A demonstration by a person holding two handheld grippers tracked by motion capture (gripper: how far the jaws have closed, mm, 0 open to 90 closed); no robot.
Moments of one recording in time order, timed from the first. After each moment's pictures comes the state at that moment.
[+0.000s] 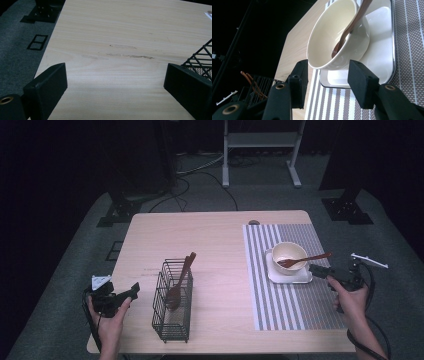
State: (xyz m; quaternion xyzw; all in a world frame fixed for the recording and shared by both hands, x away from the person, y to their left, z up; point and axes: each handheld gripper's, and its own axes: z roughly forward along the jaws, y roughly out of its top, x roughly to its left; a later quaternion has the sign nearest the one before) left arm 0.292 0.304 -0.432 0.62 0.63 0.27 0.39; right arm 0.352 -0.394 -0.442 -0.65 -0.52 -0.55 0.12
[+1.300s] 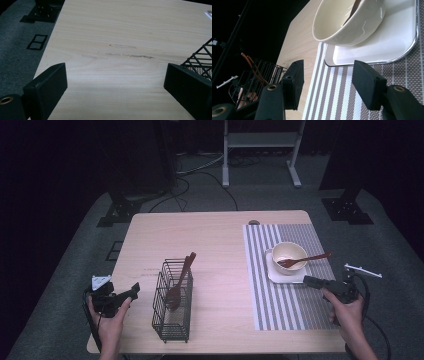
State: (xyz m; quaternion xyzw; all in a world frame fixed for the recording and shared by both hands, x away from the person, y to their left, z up) left arm 0.292 0.304 -0.433 0.61 0.63 0.27 0.39; right arm 0.325 -0.375 -0.455 -0.62 -0.55 -0.55 0.12
